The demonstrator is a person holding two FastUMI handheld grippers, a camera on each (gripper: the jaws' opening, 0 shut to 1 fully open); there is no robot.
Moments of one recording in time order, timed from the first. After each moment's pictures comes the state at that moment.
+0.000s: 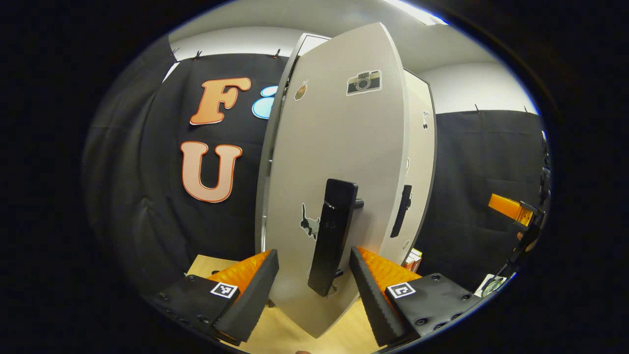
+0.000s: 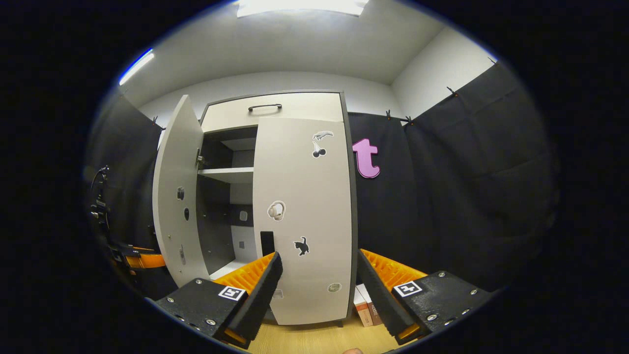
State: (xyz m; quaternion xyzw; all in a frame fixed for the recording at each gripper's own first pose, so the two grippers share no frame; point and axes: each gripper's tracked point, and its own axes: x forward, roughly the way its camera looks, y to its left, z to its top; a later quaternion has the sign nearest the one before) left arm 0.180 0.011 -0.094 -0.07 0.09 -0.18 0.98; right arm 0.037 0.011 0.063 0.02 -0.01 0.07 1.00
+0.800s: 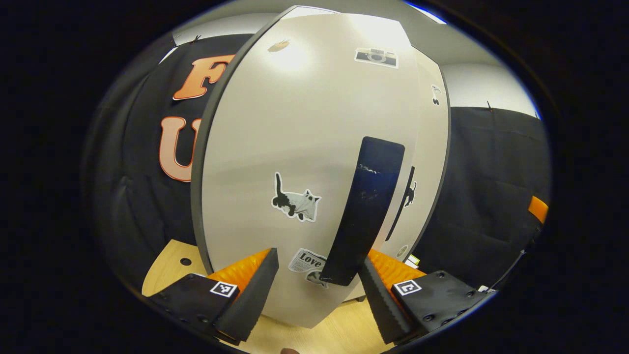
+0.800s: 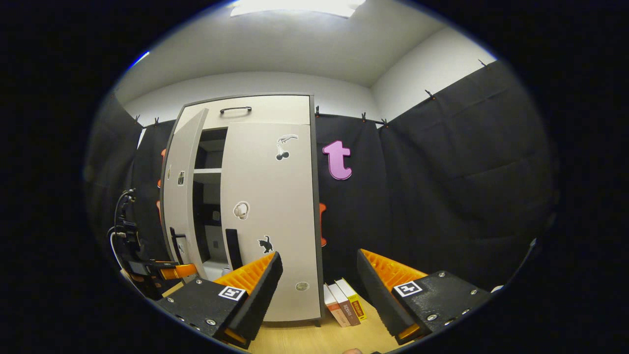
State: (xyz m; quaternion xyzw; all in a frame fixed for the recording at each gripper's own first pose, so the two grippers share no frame) left arm 0.260 -0.096 -0.140 -0.08 0.12 -0.16 0.98; right arm 0.025 -0.059 0.068 0.01 -0.01 -0.01 1.00
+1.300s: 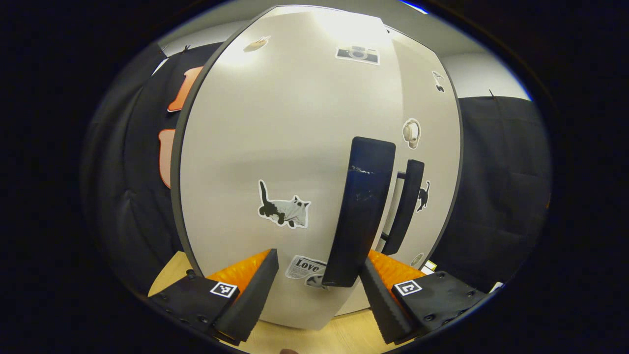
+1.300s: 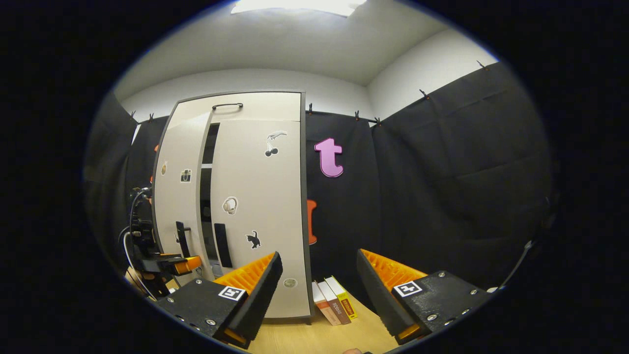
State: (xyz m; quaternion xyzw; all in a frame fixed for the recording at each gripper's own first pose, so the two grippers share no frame) left arm 0.278 -0.106 -0.137 -0.04 0.11 -0.13 0.98; right arm 0.023 -0.077 0.063 0.00 0.00 -0.02 1.00
